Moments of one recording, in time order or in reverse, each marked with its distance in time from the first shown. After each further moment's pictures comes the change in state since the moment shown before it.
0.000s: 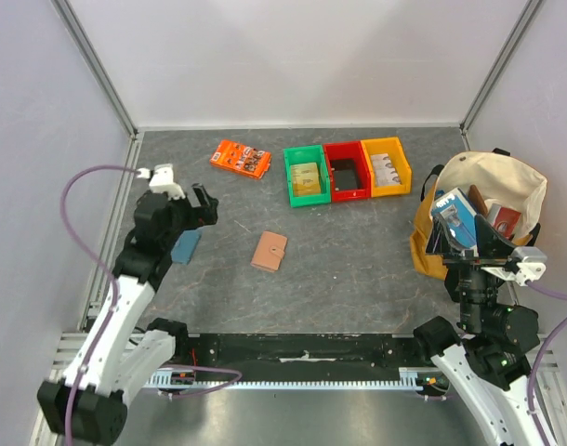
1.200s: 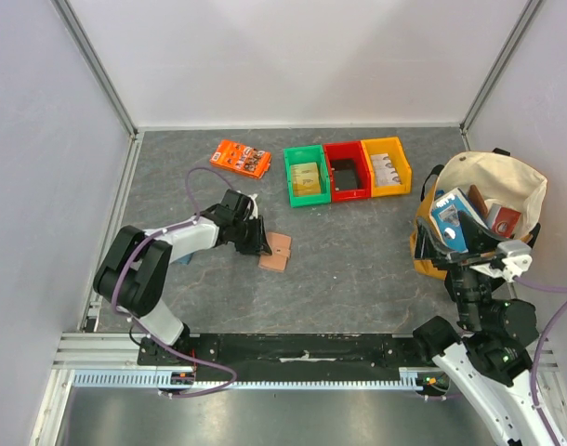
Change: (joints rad) left arm -0.257 0.891 0.134 -0.028 0.401 -0.211; right arm 0.067 0.013 0.001 -0.004 -0.098 -0.034
